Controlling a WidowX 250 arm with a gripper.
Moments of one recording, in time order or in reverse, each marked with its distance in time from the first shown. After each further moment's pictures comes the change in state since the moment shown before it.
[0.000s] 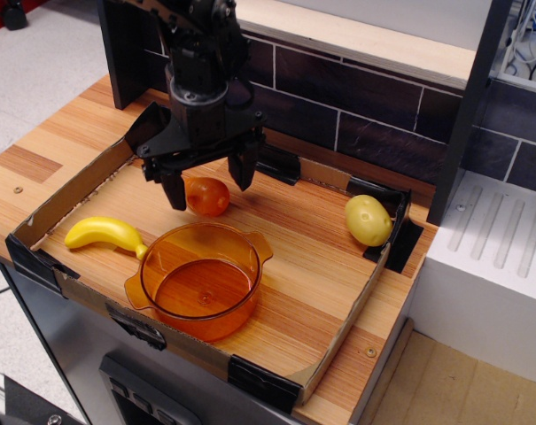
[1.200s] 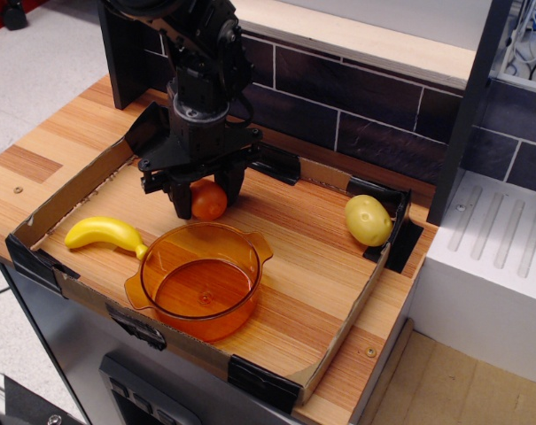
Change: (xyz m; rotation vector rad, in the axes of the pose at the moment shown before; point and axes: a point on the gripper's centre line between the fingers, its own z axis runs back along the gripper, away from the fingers) arm -0.001 0.001 -0.012 0.050 -0.003 0.008
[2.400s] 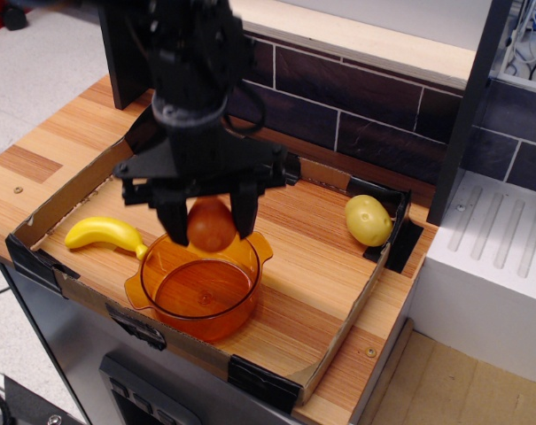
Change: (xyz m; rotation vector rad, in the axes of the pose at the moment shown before) arm -0.075 0.028 0.070 -0.111 0.025 -0.331
